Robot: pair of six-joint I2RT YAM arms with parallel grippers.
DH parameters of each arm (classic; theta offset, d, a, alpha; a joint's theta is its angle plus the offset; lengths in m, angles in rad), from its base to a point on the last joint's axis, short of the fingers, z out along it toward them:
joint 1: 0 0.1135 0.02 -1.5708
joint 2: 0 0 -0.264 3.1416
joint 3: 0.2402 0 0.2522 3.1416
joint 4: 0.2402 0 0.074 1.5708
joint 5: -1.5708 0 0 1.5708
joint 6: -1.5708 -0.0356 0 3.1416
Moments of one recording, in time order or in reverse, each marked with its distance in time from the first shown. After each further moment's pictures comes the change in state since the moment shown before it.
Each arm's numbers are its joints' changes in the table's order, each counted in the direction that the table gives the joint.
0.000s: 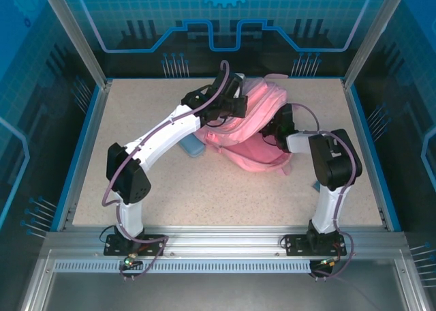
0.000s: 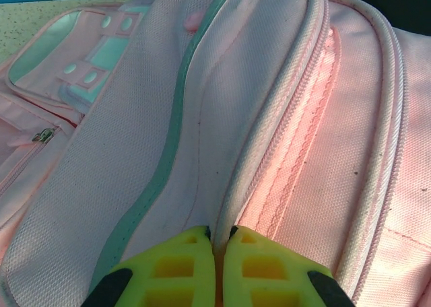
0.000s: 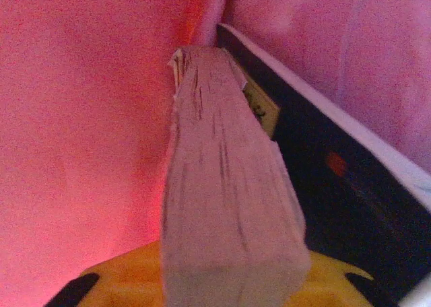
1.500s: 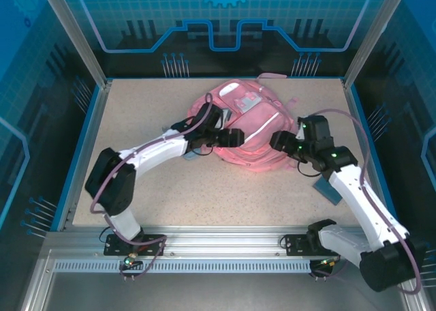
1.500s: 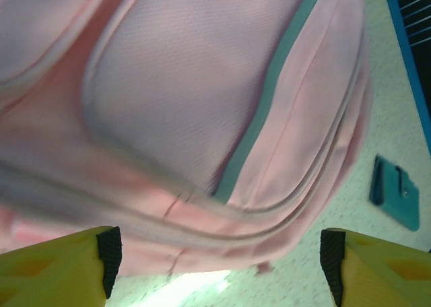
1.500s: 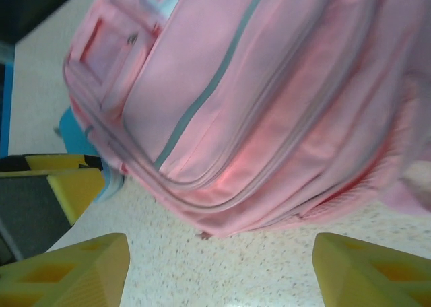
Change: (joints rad) left arm 0.055 -0.229 -0.706 -0.390 -0.287 0.111; right arm 0.049 -0.877 -0.069 1.184 -0.211 0.552
